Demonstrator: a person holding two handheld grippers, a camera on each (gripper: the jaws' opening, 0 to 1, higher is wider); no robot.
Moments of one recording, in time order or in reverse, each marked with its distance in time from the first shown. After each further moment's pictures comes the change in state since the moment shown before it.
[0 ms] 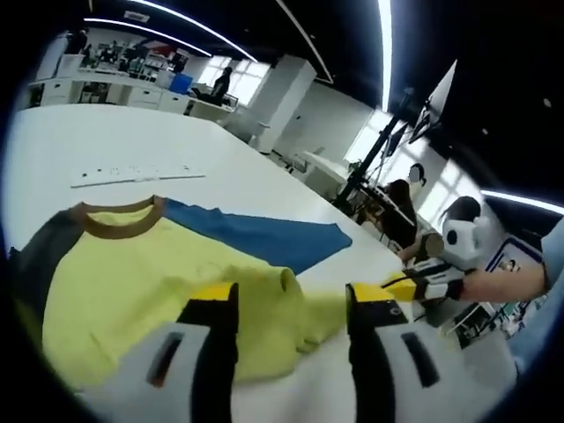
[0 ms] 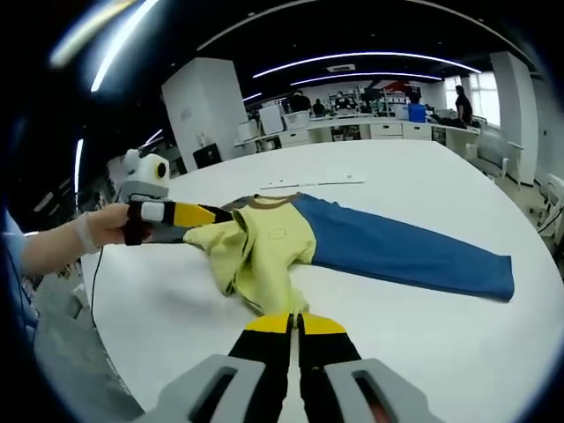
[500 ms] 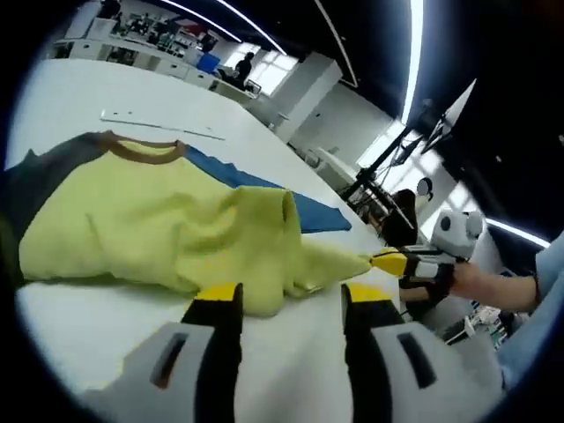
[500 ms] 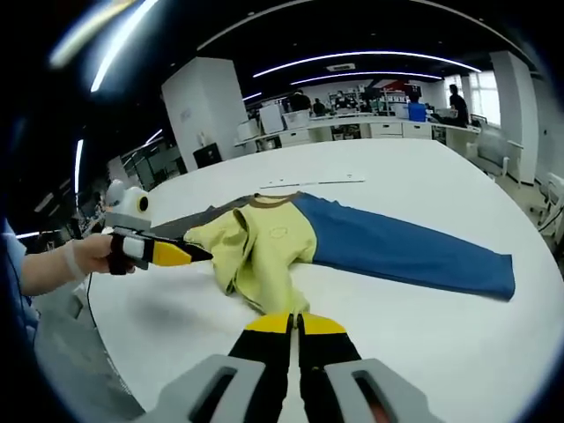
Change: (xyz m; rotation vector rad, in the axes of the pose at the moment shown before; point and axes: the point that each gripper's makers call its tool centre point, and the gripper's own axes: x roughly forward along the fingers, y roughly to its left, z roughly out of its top) left arm -0.022 -0.002 -0.066 -0.172 0.026 0.050; right arm 0.000 0.001 -0.001 0.003 0.002 0.003
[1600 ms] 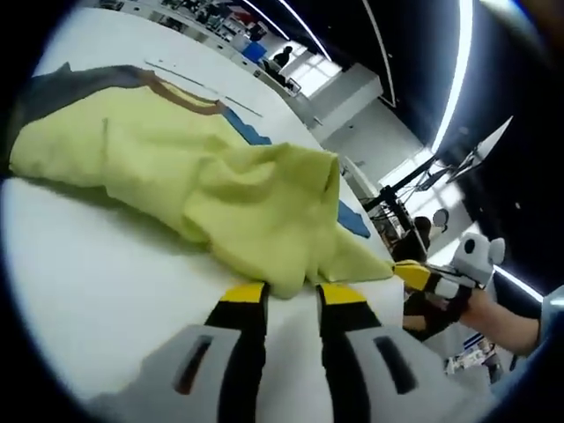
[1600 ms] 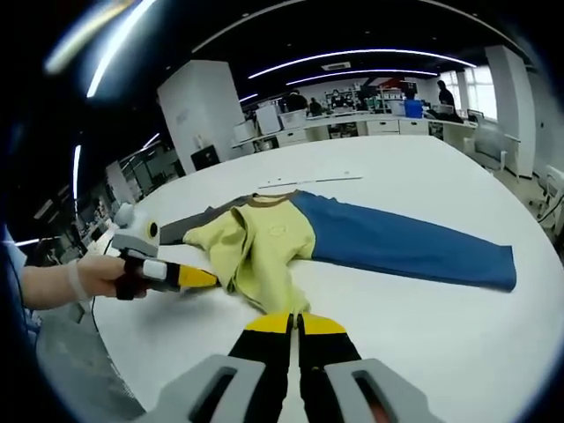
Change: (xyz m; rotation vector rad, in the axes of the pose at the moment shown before) left arm 0.022 0.018 -0.022 -0.200 -0.024 0.083; right arm 0.000 -0.001 -0.006 0.031 0.000 -0.002
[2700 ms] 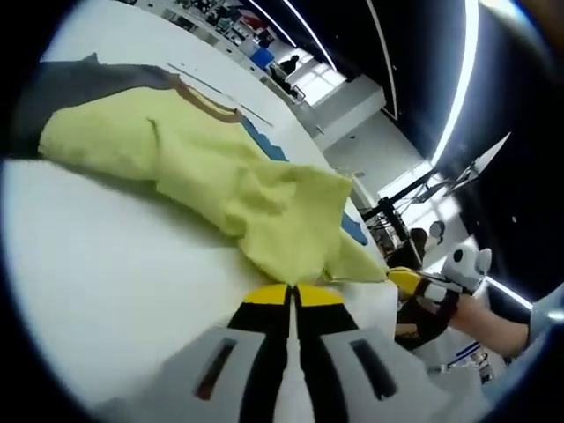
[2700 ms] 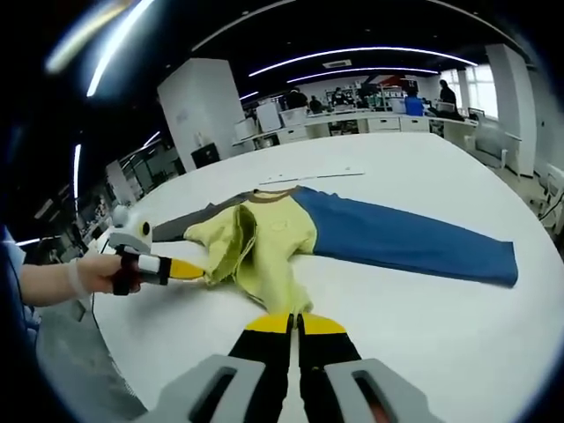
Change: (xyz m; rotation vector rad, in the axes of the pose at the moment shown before) left arm -0.043 0.014 0.004 -0.048 -0.042 -0.012; right arm -0.001 0.002 -0.005 -0.002 0.011 0.004
